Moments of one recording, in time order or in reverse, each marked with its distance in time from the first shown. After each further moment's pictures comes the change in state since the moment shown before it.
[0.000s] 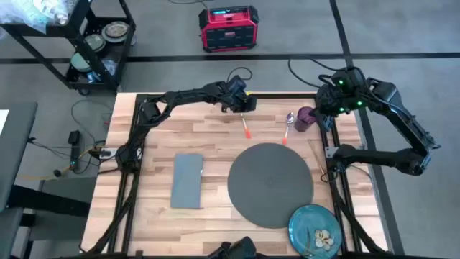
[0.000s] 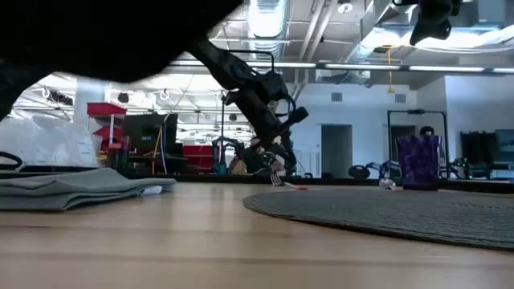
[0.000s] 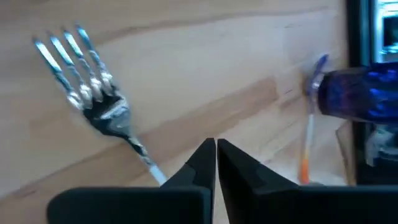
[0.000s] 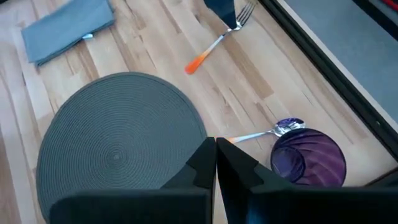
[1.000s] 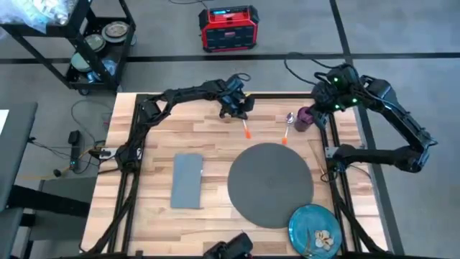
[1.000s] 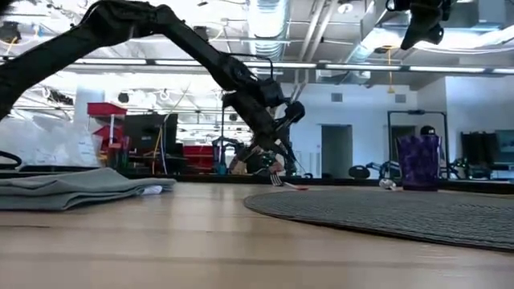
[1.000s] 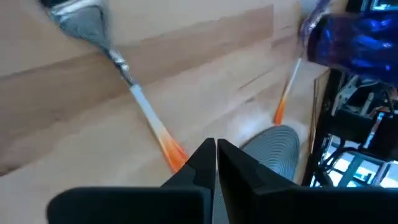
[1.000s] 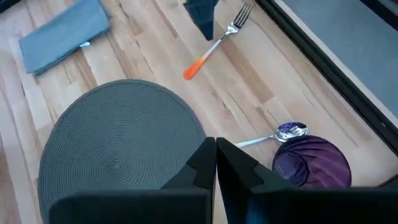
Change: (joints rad) left arm 0.011 0.017 0.035 -0.165 0.211 -0.025; right arm -0.001 0.061 0.001 0.051 -0.003 0.033
